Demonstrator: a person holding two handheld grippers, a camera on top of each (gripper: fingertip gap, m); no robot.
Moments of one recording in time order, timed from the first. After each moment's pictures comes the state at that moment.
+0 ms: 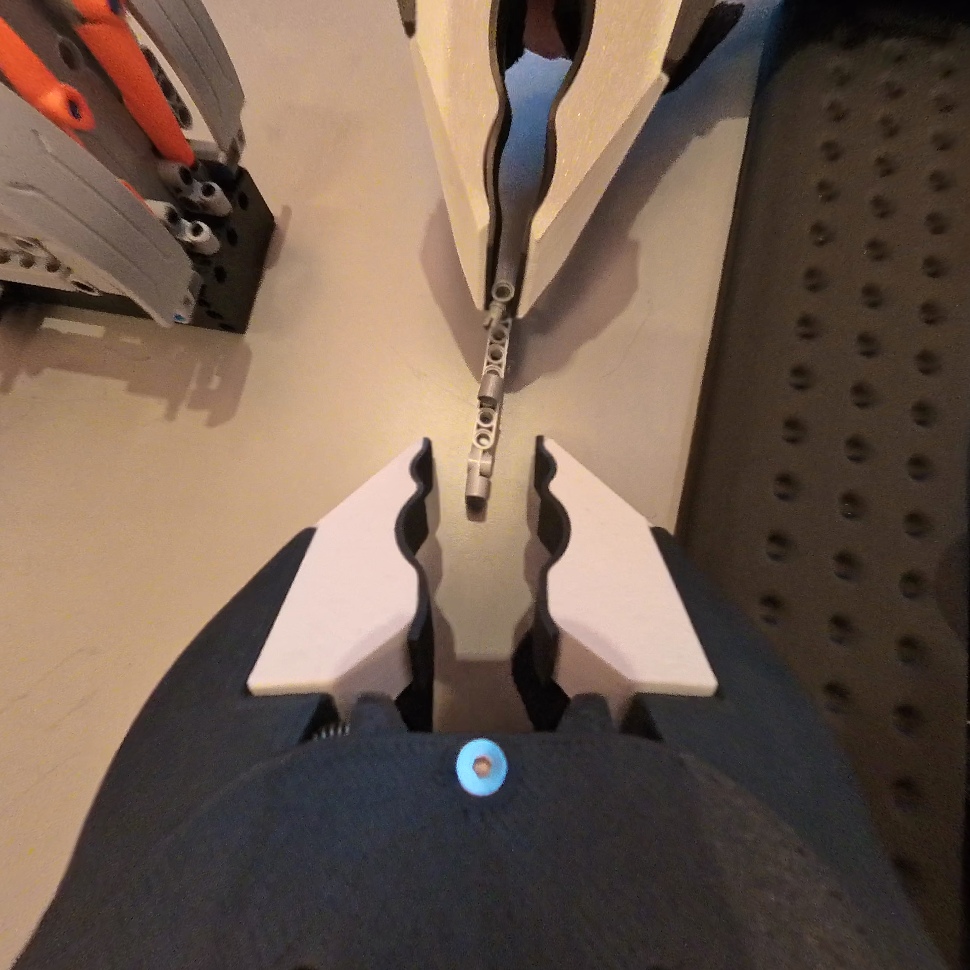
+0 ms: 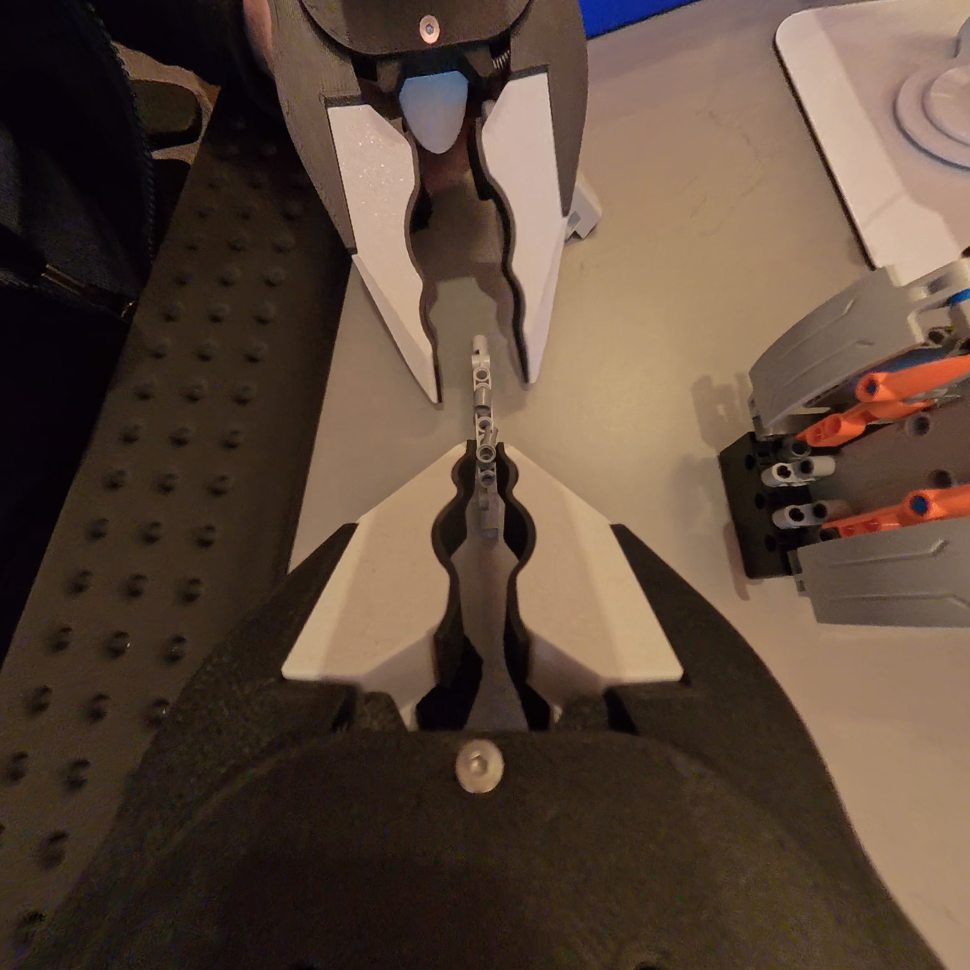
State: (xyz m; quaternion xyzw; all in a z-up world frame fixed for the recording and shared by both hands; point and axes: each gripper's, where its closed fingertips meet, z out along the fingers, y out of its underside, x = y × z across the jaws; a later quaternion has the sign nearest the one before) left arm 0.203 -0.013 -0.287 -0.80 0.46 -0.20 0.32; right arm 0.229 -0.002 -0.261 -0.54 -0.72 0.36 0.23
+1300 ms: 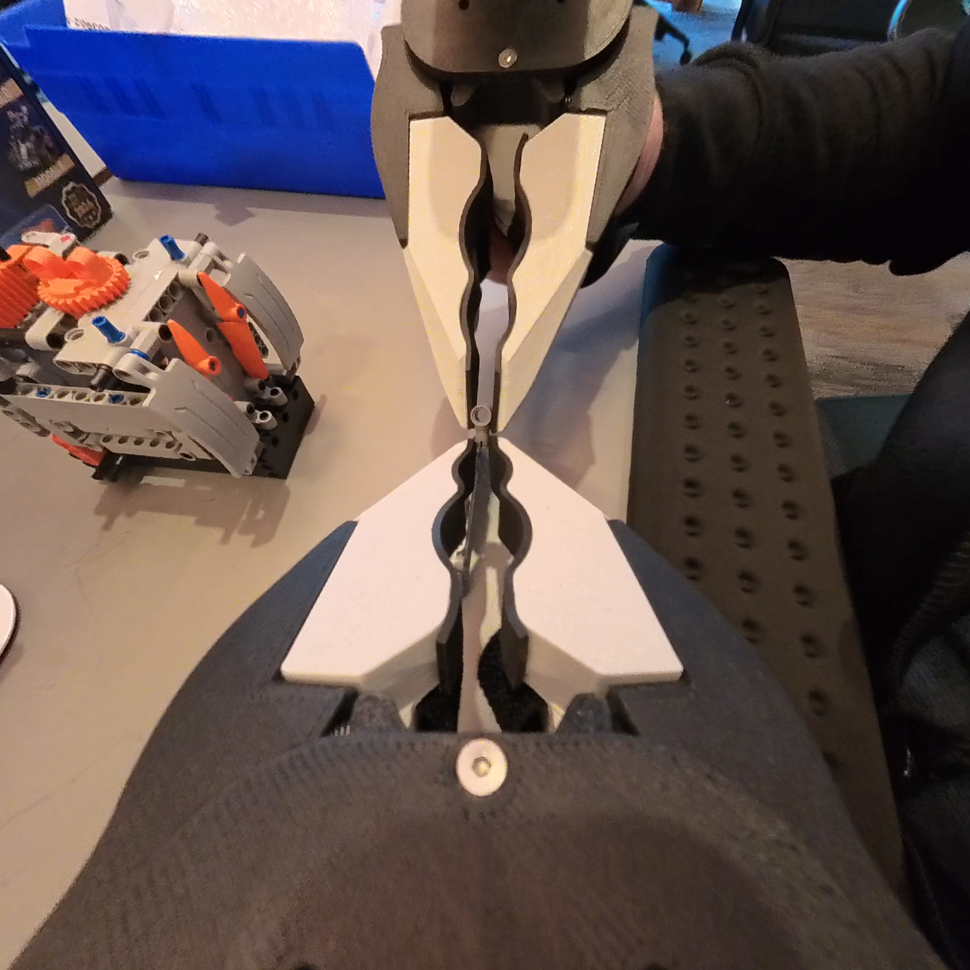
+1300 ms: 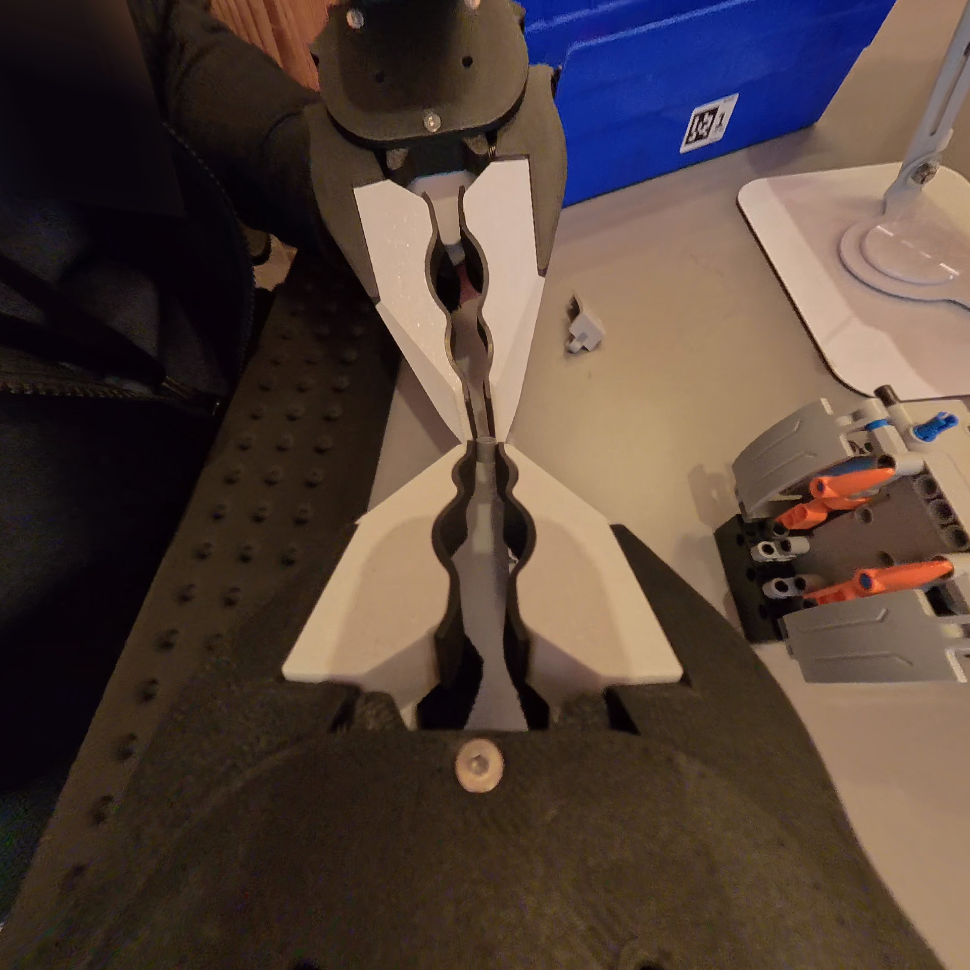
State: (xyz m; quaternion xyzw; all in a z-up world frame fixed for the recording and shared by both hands) left arm 0.227 -0.015 -0.222 -0.73 0.45 -0.27 0.44; right arm 0.218 -0.017 -0.215 -0.52 -0.69 0.42 0.26
